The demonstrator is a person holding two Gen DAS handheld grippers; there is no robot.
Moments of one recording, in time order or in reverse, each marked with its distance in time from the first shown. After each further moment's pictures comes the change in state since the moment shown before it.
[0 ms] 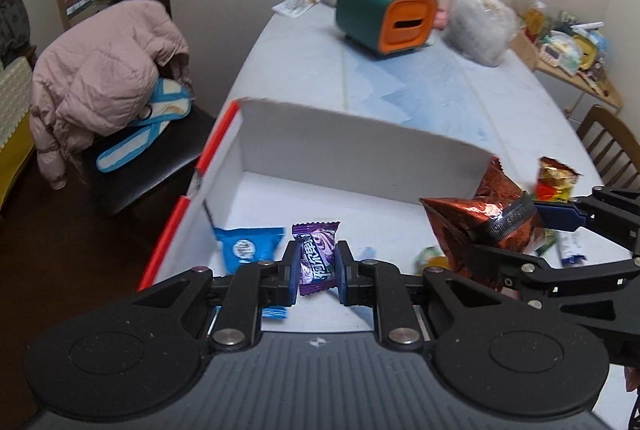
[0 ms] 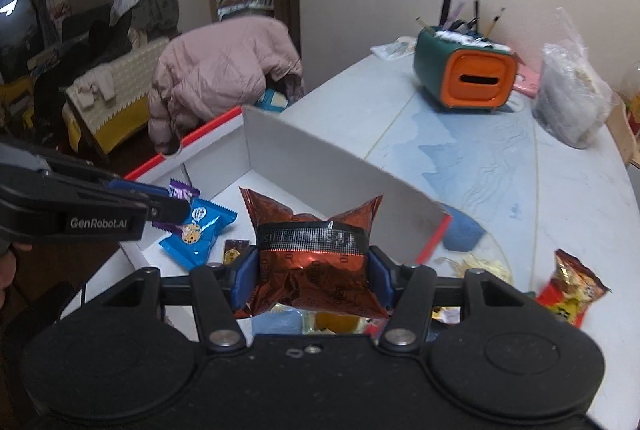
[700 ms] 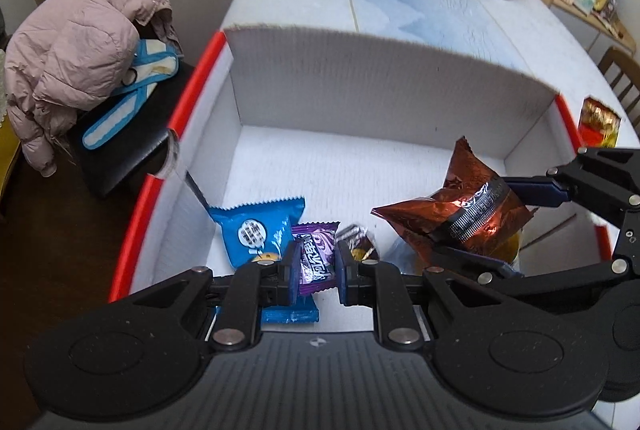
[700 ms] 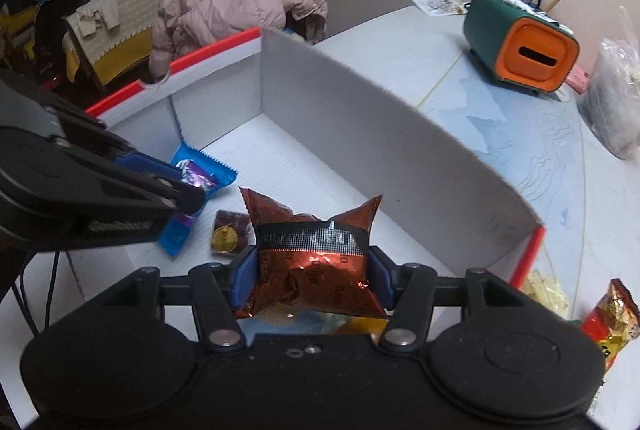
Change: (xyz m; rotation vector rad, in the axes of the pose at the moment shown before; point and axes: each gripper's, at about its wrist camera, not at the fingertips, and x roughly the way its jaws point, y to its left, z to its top) left arm 0.077 0.013 -0.001 0.094 0.174 0.007; right arm 0.086 0.030 -0.001 -0.128 0.161 -0.002
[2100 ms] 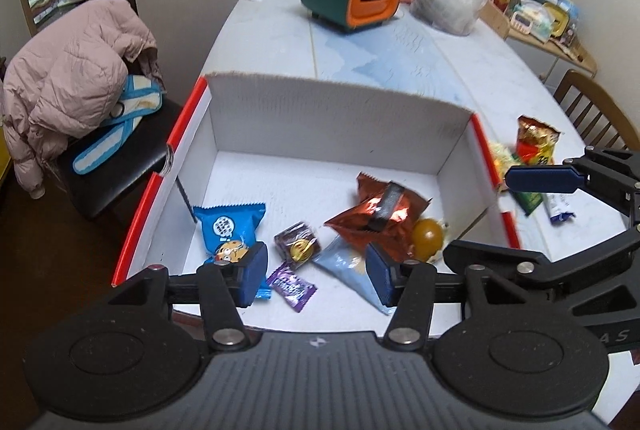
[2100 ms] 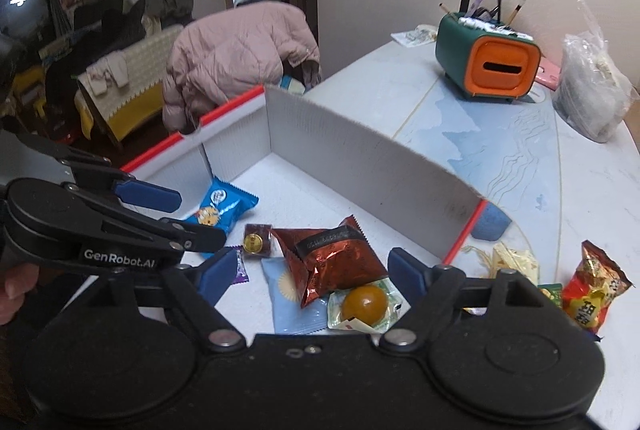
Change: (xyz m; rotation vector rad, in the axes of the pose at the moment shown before) left arm -0.073 -0.022 -0.028 0.007 -0.152 -0.078; right arm -0.082 -0.017 -0.024 0.122 -0.150 0.049
